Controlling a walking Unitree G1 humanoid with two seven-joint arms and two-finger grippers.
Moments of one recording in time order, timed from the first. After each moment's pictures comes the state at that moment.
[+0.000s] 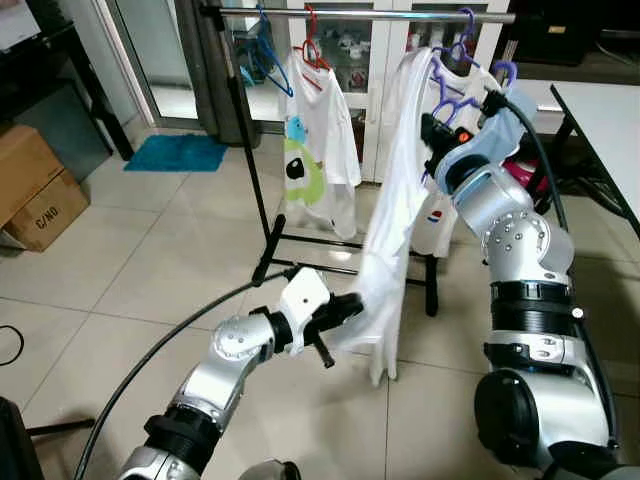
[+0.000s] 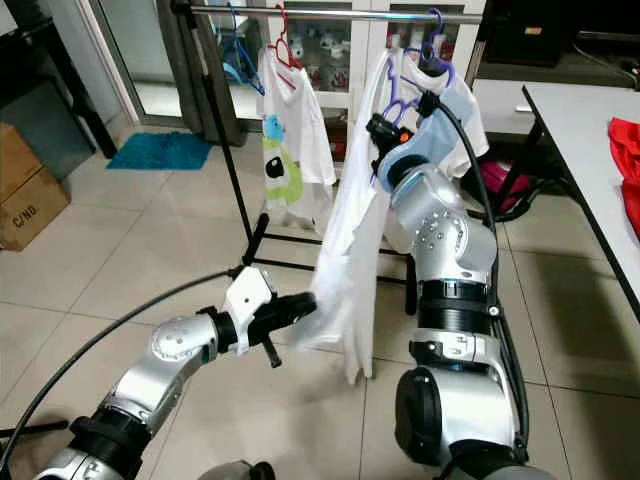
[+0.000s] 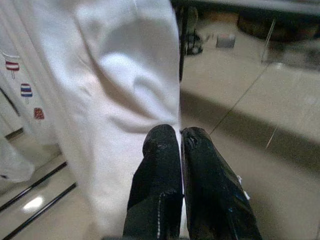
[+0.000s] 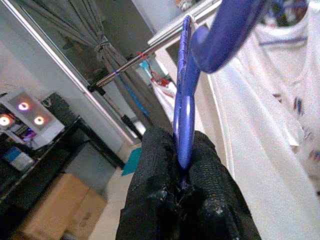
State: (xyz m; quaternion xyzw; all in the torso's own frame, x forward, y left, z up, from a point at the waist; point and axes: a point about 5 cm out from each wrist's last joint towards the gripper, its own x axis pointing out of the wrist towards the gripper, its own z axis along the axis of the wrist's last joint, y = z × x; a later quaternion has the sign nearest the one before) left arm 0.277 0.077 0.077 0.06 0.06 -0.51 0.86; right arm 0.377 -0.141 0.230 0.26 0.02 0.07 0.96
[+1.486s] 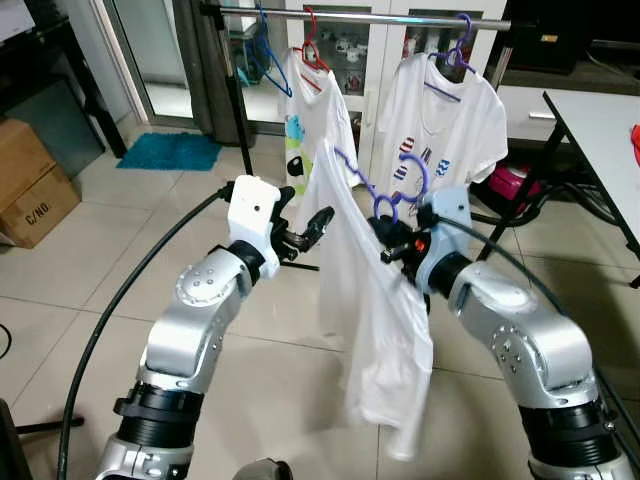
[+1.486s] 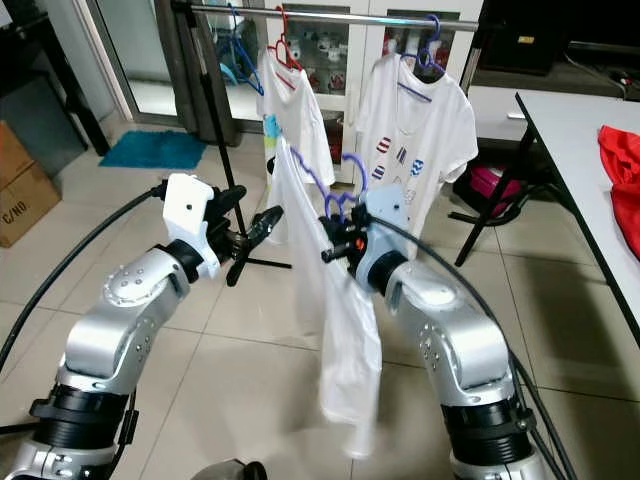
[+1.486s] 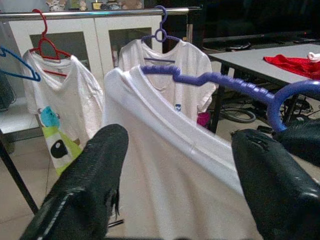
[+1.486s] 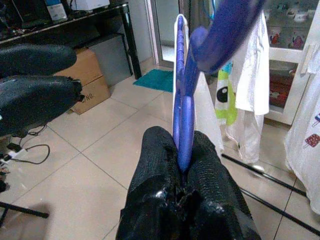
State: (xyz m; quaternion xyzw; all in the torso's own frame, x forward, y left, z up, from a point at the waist) left arm 0.307 0.106 0.169 0.01 -0.01 -0.28 0.96; right arm 0.291 -0.115 0.164 0.04 0.10 0.26 0.96
